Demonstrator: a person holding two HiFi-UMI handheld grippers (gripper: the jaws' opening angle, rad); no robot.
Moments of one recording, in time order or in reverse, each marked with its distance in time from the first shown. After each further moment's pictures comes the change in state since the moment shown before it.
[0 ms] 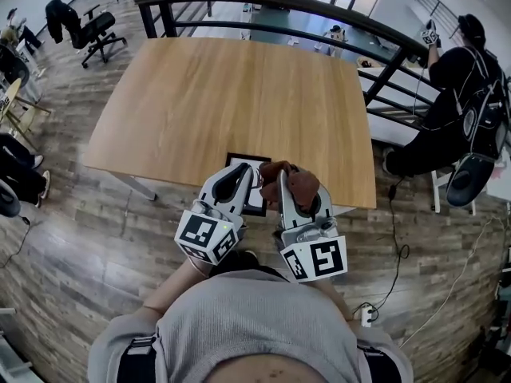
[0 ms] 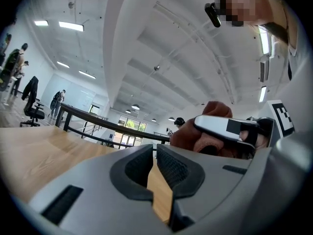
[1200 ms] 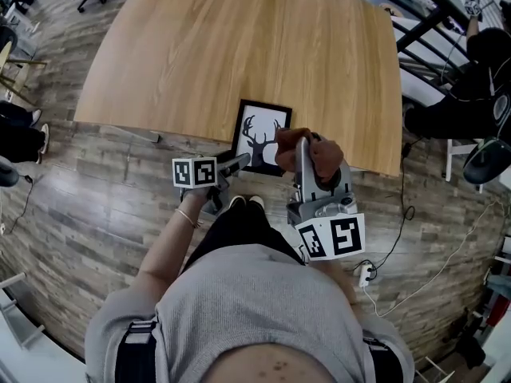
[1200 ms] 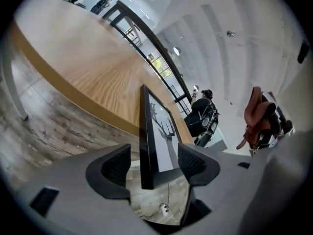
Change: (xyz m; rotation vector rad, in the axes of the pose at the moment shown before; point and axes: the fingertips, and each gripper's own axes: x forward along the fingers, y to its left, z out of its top) left arm -0.036 0.115 -0.267 -0.737 0.658 0.019; right arm 0.023 -0.012 -0.078 0.130 0.148 -0.046
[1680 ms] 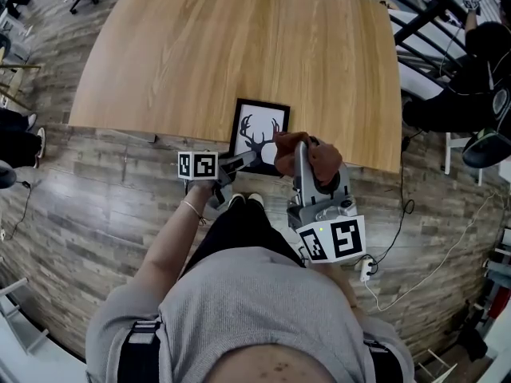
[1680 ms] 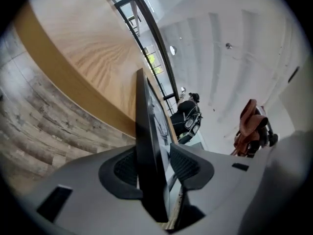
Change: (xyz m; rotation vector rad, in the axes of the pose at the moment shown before) left arm 0.035 -0.012 -0.007 -0.082 0.050 -0.248; right arm -0.005 -0.005 -0.011 0.006 0.026 -0.009
